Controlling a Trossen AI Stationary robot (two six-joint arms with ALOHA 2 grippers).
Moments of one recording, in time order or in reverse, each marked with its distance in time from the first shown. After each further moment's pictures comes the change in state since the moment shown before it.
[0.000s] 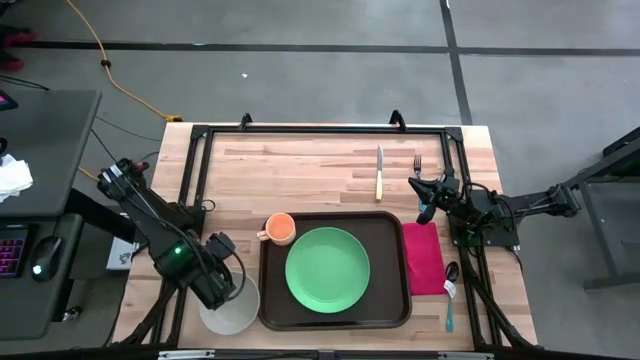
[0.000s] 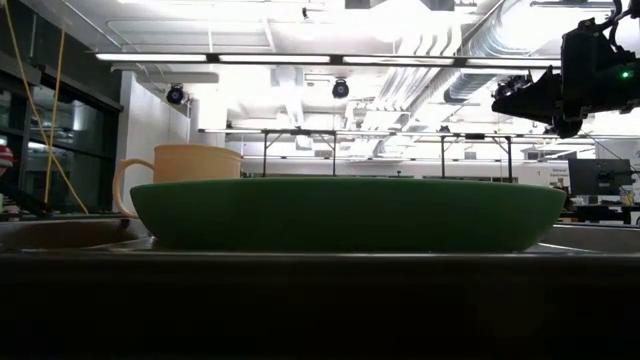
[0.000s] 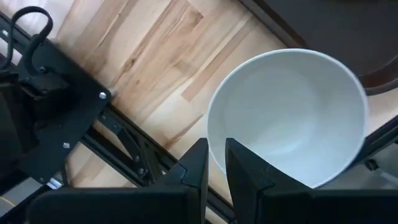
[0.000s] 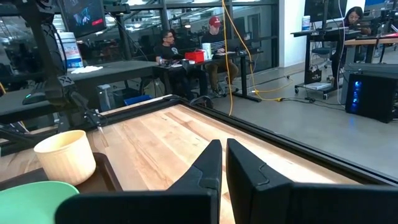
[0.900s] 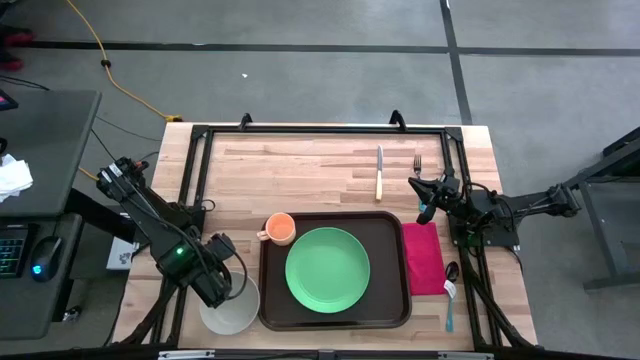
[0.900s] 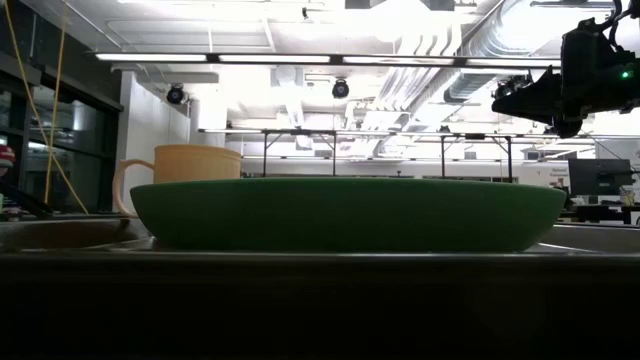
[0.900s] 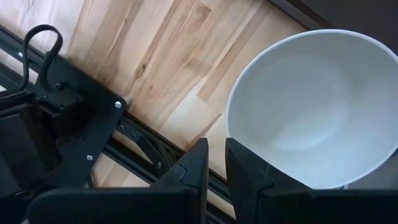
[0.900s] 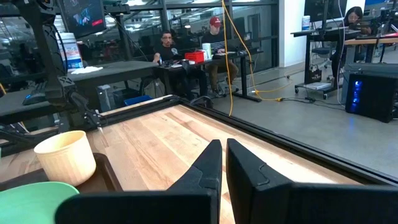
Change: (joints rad) left arm 0.000 -0.017 -0.057 0.001 0.008 0.131; right arm 0.000 0.000 0.000 0.001 0.000 0.003
